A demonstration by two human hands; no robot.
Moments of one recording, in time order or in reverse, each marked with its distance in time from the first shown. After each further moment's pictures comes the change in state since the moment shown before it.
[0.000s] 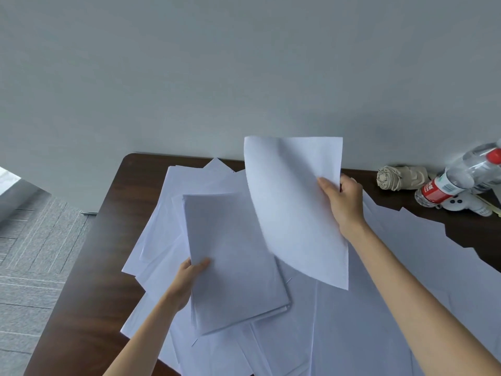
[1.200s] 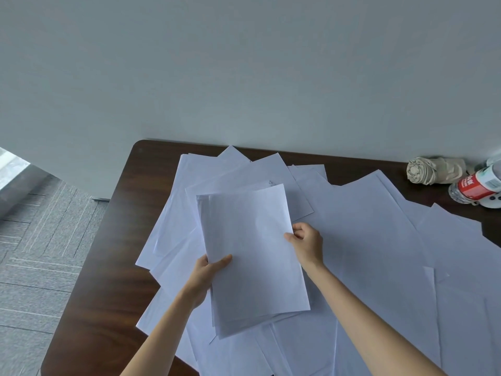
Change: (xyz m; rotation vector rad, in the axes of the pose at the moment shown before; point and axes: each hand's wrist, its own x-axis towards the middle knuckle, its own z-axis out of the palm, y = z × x) left_hand 0.017 -0.011 -0.011 -0.013 -0.073 -0.037; right_hand -0.071 0.110 0.102 -0.295 -0.131 0.319
